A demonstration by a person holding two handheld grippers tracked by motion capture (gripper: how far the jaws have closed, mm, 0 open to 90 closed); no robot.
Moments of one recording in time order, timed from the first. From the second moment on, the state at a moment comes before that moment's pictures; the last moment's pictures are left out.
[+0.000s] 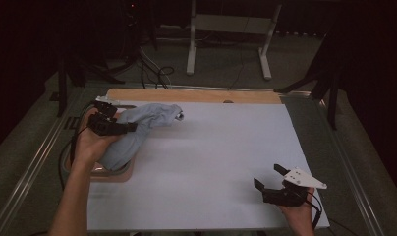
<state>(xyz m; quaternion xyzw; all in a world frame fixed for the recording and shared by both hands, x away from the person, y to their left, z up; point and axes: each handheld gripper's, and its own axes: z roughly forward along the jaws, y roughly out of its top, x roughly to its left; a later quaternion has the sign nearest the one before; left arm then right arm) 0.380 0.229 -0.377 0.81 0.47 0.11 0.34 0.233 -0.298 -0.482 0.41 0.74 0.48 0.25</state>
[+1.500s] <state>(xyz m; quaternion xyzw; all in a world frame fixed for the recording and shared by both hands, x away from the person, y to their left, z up) 0.390 0.181 -0.378 0.82 0.45 0.09 0.34 0.233 -0.298 -0.482 0.41 0.74 0.48 0.24</state>
